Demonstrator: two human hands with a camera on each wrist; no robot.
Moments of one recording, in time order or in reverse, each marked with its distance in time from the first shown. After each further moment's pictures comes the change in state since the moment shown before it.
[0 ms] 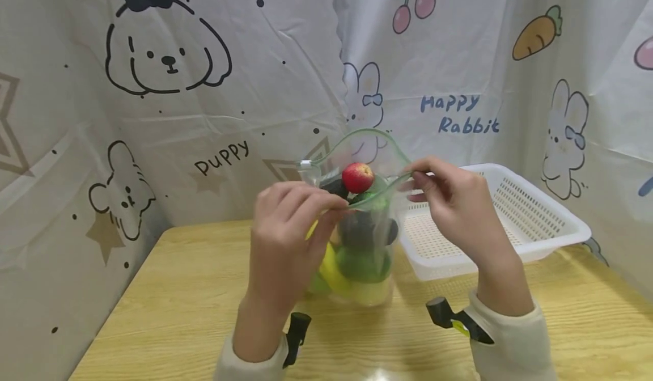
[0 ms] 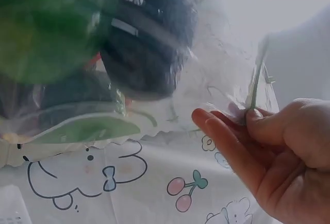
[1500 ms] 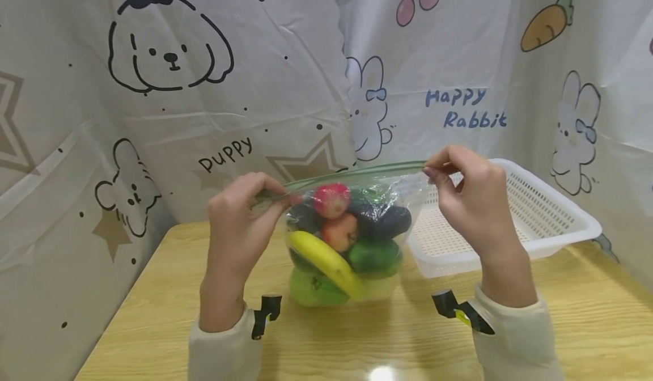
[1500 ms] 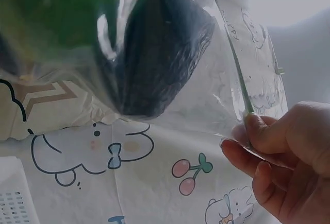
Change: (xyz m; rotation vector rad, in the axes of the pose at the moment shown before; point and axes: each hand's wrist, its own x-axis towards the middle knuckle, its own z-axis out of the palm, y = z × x) left_hand -0.013 -0.062 -0.029 -0.020 -0.158 -0.346; right_hand 0.003 0.015 -0.004 -0.221 0.181 -0.065
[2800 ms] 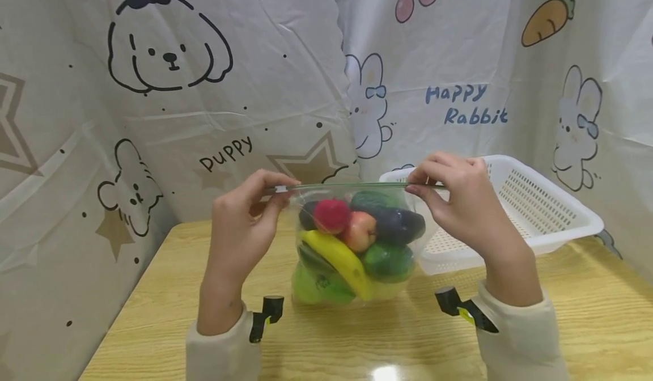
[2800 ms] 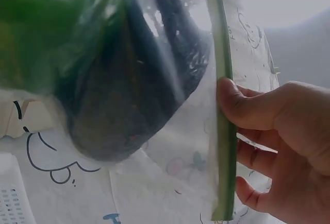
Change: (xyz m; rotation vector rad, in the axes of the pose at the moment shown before) left_hand -0.001 0.009 -0.002 -0.232 -0.114 -0.079; right_hand -0.002 0.000 -0.001 0.019 -0.211 -0.118
